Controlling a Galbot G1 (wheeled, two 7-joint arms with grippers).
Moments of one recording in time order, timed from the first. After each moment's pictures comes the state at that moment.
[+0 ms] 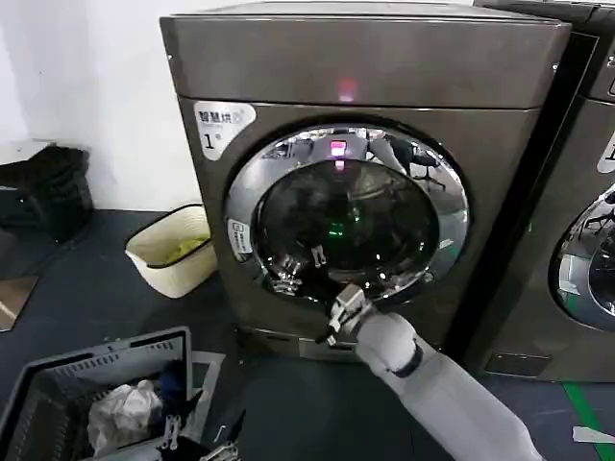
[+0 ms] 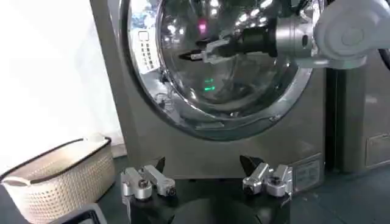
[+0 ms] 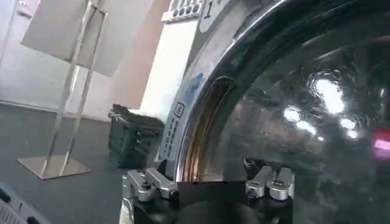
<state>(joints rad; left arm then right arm) 1.89 -1.40 -0.62 -2.26 0.00 -0.05 0.27 -0.49 1.14 -0.26 1.65 0.37 -0.11 -0.02</state>
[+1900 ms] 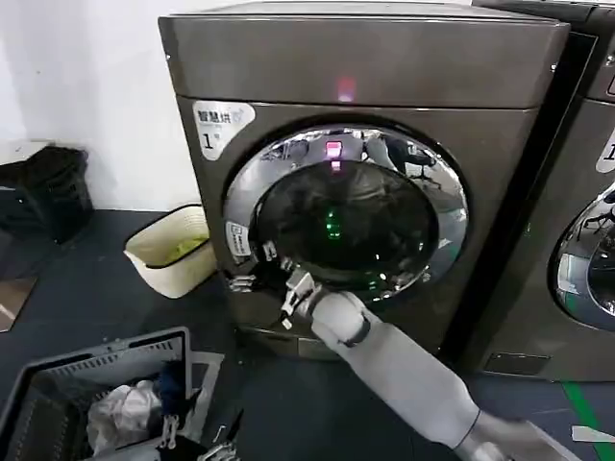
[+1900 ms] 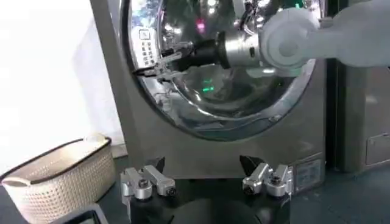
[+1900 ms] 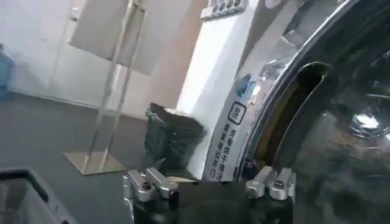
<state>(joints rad) 1.88 -1.38 -0.64 -2.25 -0.02 -0.04 0.27 -0.34 1.27 -0.39 1.44 0.41 -0.01 -0.23</state>
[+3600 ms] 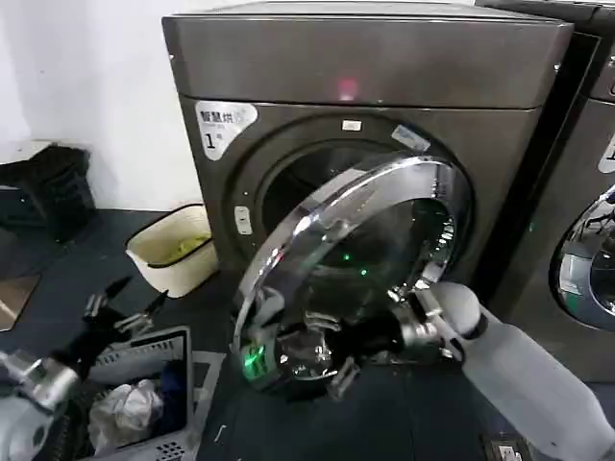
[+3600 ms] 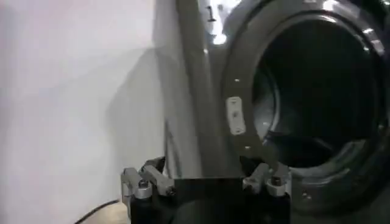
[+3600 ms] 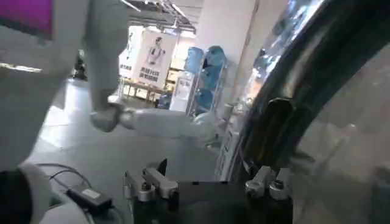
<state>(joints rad) 1.32 -0.91 -0.83 -1.90 -0.56 0.07 0.44 -0.46 0.85 -0.15 1.67 0.78 0.11 -1.35</state>
